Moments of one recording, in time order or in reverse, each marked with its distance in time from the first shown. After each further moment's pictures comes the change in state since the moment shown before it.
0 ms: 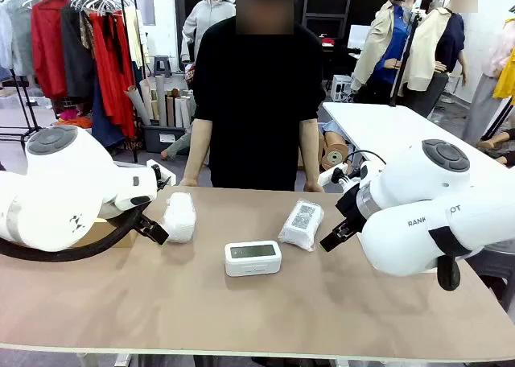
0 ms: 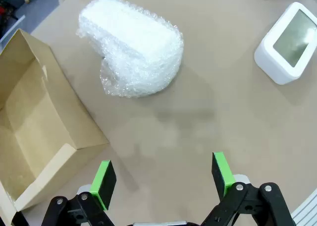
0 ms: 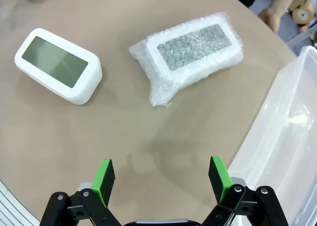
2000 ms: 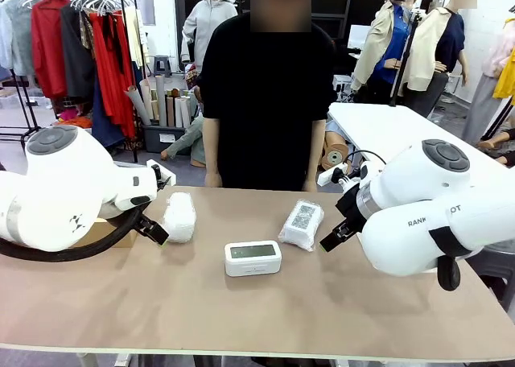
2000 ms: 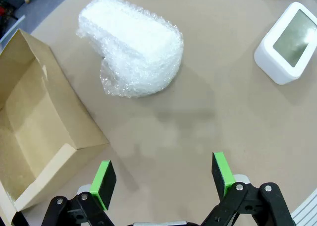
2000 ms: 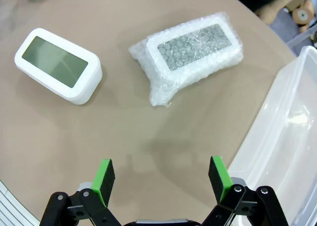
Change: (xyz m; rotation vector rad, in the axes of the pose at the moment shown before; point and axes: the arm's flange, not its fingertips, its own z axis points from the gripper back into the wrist) left arm 0.000 0.000 0.000 0.000 0.000 0.000; right arm 0.000 0.000 0.000 0.000 0.000 0.000
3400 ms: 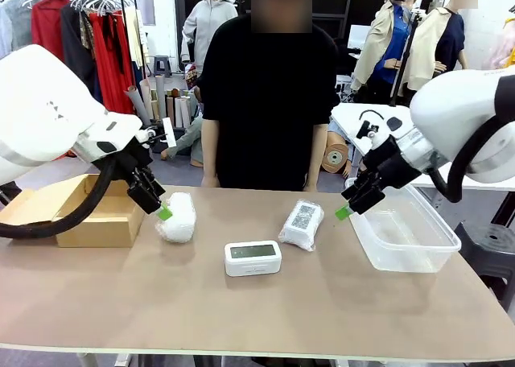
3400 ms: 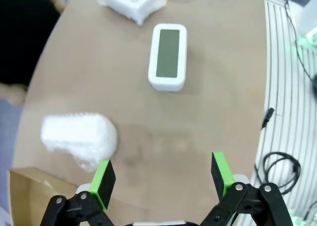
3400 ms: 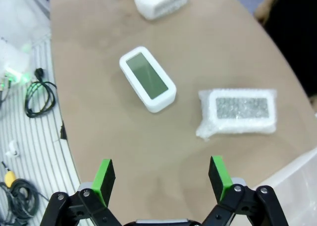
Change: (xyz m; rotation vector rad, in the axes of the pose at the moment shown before) left arm 0.062 0.019 0.085 -0.421 -0.143 -0.575; right arm 0.036 -0.078 0.072 0.491 -0.163 0.313
